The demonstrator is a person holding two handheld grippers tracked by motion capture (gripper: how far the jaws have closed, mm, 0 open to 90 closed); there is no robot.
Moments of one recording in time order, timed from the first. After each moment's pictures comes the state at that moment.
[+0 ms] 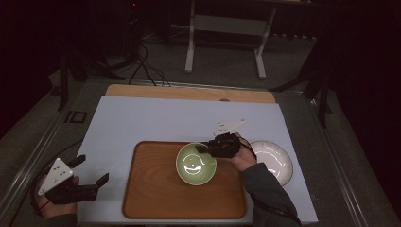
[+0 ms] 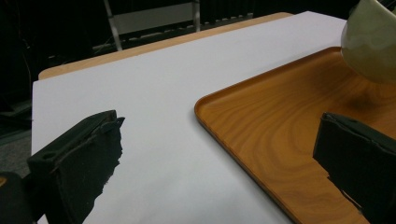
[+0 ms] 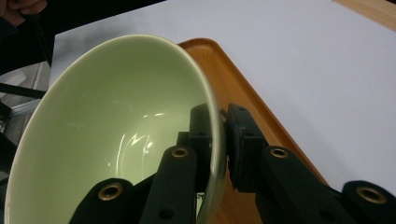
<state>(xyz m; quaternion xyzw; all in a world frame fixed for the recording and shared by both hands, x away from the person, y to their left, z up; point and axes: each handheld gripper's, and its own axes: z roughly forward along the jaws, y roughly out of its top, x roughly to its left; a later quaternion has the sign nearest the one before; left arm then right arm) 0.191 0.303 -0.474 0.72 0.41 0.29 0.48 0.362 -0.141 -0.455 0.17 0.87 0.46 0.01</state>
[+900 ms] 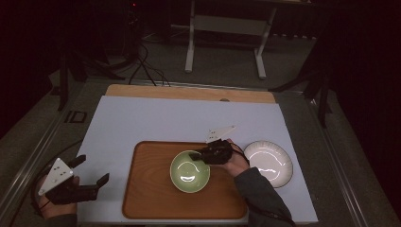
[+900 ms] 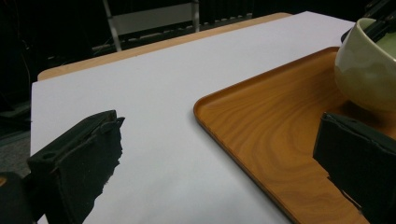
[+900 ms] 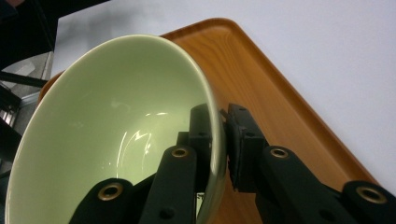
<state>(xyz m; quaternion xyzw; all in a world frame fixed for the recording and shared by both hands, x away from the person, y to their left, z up) 0.191 0.302 -0.474 0.72 0.41 0.29 0.48 0.354 -0.122 -0.478 0.16 0.88 0.45 -0.01</state>
